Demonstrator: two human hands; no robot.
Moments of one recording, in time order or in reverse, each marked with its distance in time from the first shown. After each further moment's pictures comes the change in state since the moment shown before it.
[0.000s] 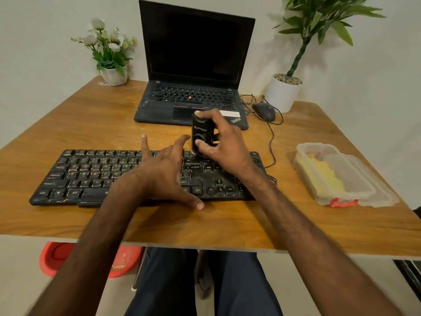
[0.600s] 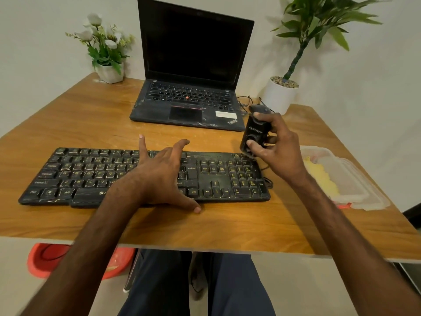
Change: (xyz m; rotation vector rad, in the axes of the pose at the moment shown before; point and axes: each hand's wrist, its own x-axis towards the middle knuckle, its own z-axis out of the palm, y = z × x) left_hand 0.004 0.000 0.009 0.081 0.019 0.011; right_hand -0.038 0.044 -0.086 -0.092 0.147 0.107
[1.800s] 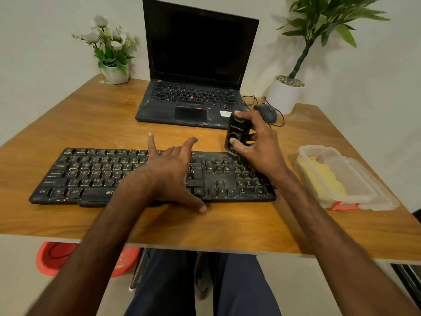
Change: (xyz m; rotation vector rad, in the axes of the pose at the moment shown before) left_hand 0.004 0.004 -0.006 0.045 -0.026 0.005; right_hand 0.015 -0.018 0.039 0.023 -0.045 -0.007
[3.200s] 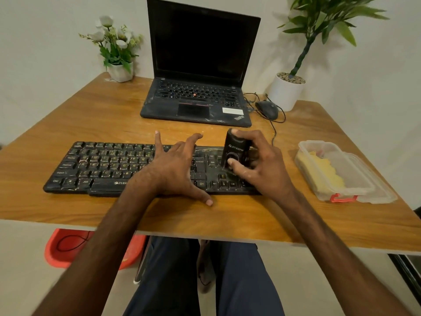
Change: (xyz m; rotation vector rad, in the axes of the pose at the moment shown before) left_hand 0.004 -0.006 0.017 -0.125 0.119 0.070; right_hand -0.058 -0.031 -0.006 0.091 -0.072 -0.120
